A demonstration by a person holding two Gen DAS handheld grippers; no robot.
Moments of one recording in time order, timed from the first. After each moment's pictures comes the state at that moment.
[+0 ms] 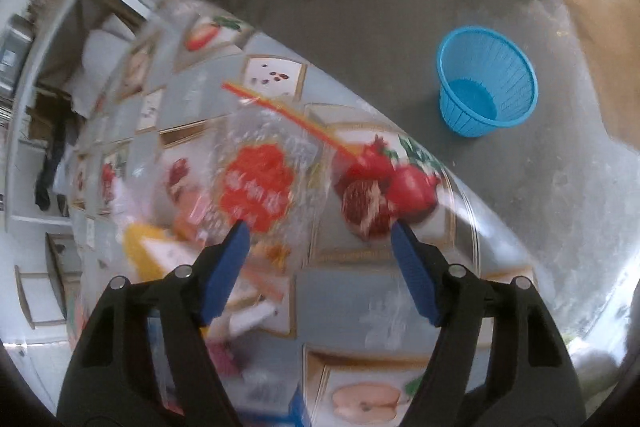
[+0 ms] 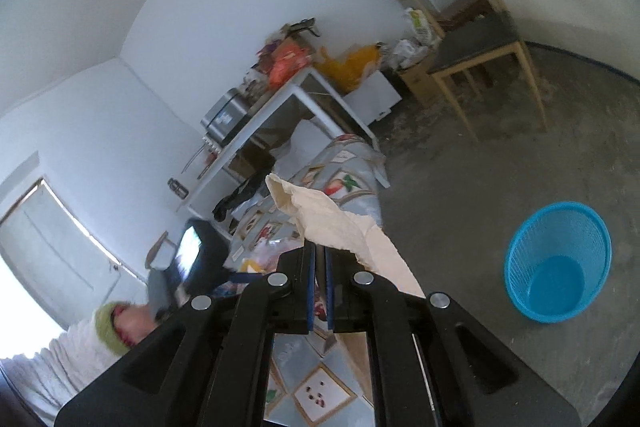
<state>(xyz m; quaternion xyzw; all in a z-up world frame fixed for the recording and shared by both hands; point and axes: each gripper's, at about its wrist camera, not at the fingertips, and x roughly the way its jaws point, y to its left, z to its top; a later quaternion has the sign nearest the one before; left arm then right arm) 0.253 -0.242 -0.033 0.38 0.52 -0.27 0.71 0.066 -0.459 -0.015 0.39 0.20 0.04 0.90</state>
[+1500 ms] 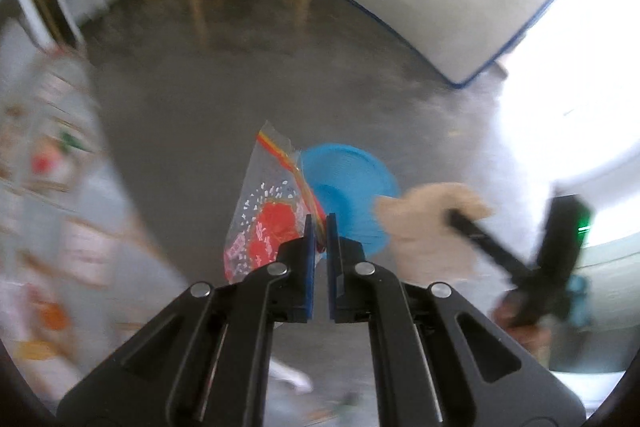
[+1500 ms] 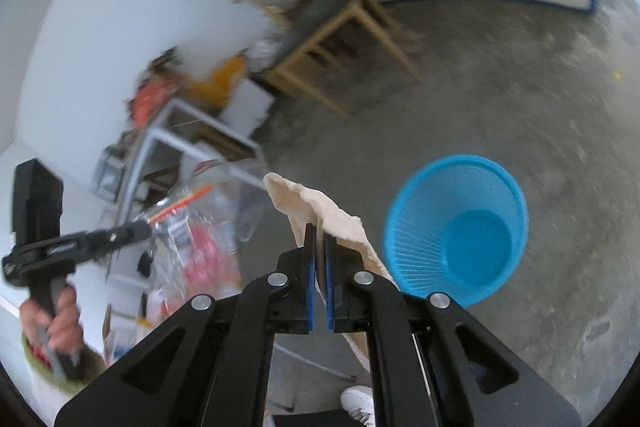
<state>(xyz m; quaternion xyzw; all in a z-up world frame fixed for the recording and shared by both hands) 0.274 -0.431 -0.010 0.15 0.57 -0.43 0.69 0.073 -0.596 -0.155 0.50 0.26 -0.15 0.81</state>
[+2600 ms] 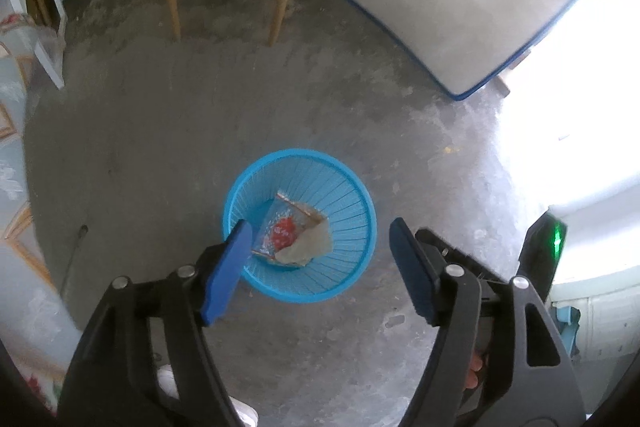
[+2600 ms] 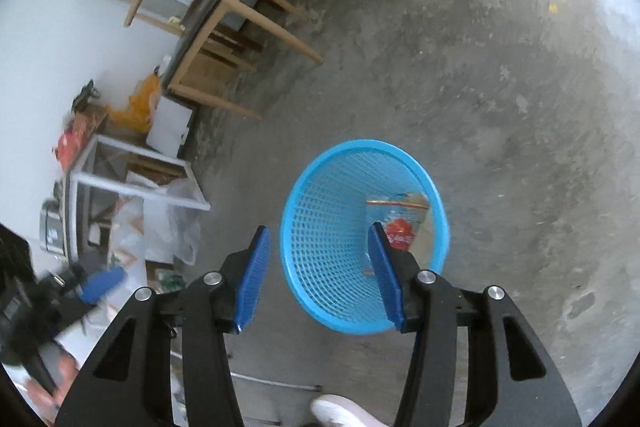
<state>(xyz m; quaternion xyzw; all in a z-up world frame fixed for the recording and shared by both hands) 0.248 -0.490 -0.099 0.12 0.55 -0.43 0.71 0.056 -0.651 -0.252 0.53 0.30 -0.23 0.76</state>
